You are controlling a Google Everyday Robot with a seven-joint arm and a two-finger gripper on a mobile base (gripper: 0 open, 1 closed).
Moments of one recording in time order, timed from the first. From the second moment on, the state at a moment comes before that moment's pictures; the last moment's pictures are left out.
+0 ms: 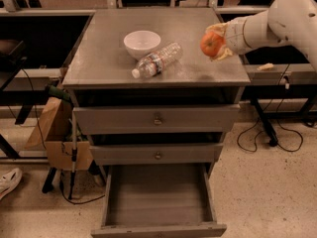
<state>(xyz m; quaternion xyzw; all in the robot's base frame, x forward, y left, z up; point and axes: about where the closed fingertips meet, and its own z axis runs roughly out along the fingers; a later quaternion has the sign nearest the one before) 0.761 -0.190 0.902 -0.74 0.47 -0.21 0.43</state>
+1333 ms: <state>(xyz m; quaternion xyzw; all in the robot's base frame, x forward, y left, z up) 0.754 -0.228 0.902 -0.75 0.48 -0.24 0.38</state>
